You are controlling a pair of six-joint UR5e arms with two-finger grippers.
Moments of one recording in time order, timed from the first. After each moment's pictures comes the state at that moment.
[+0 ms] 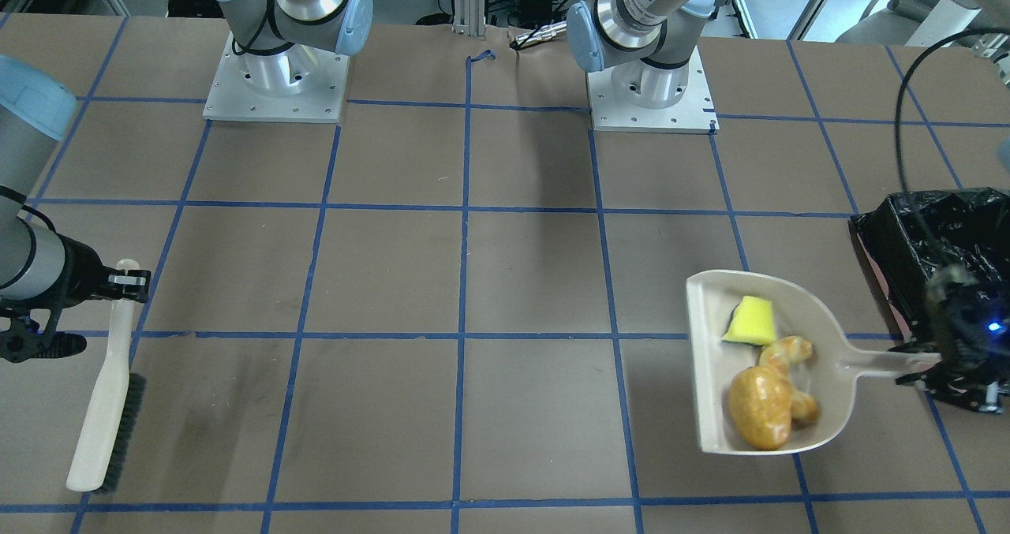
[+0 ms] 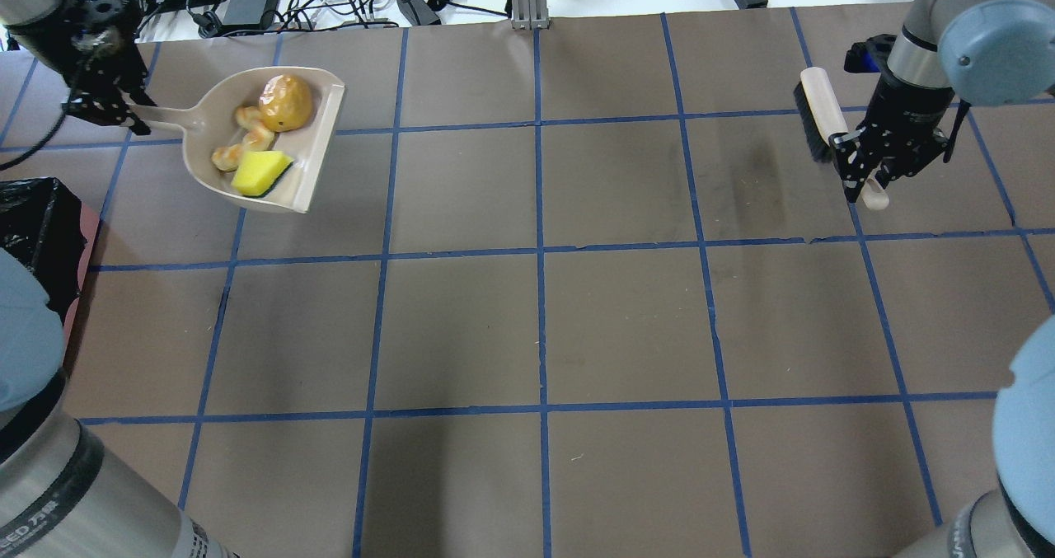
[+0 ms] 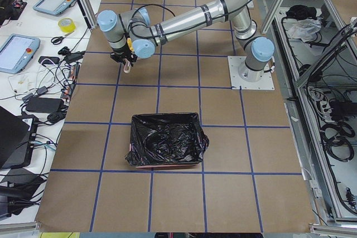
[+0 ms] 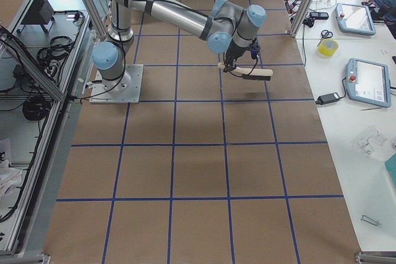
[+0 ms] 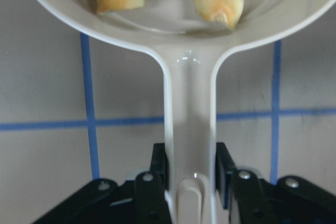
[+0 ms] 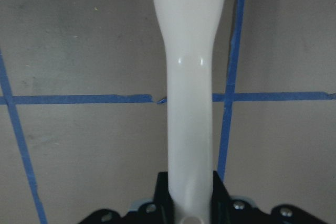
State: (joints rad) left arm -1.11 -2.09 -1.14 -1.61 1.54 2.14; right arm 1.26 -1.22 1.61 -1.74 -1.67 -0.32
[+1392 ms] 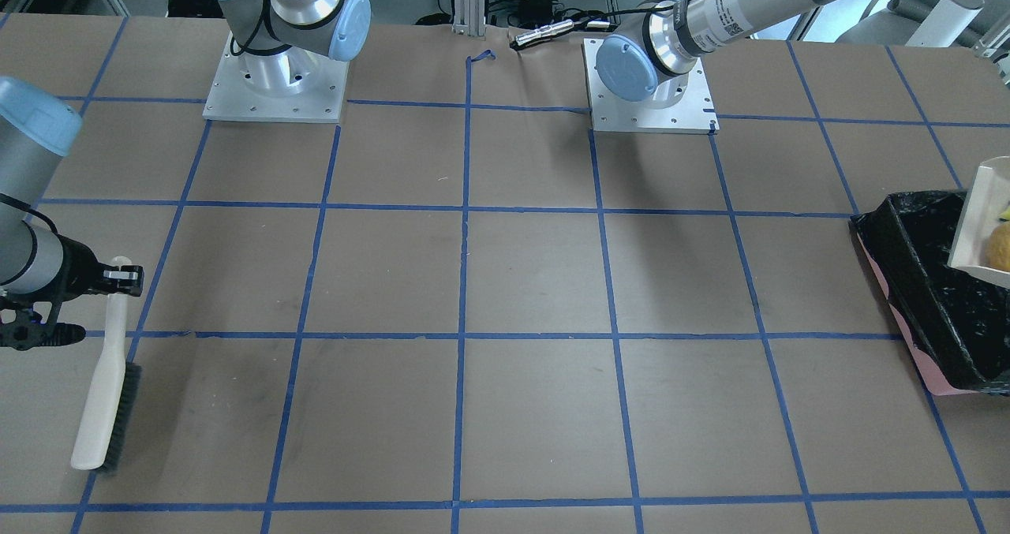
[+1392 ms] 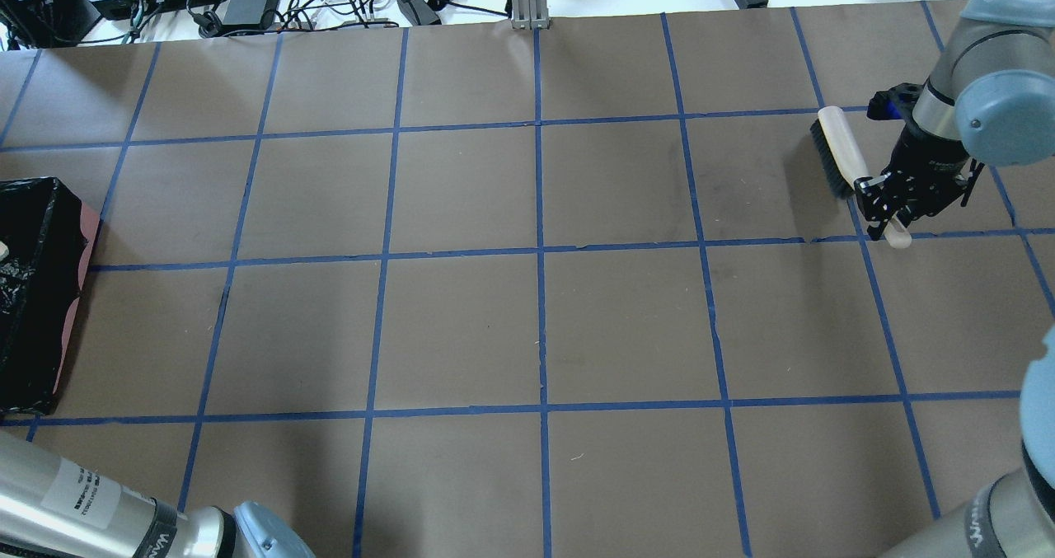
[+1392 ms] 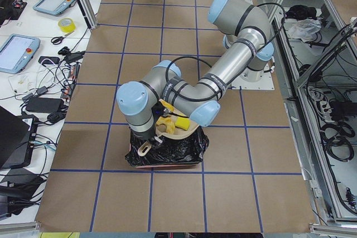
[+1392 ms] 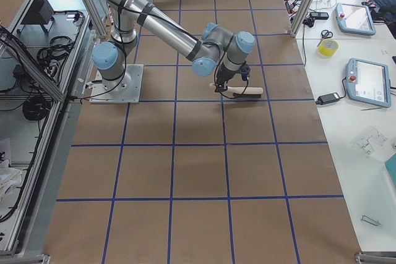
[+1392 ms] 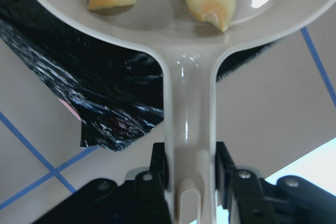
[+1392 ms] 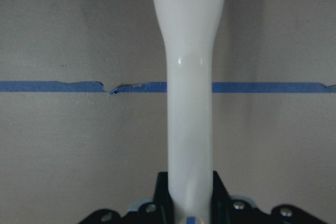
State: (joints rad) left arm -0.63 -2.25 -0.88 -1.49 1.66 3.10; right arm 1.19 -1.22 1.73 -1.84 -1.68 -0.38
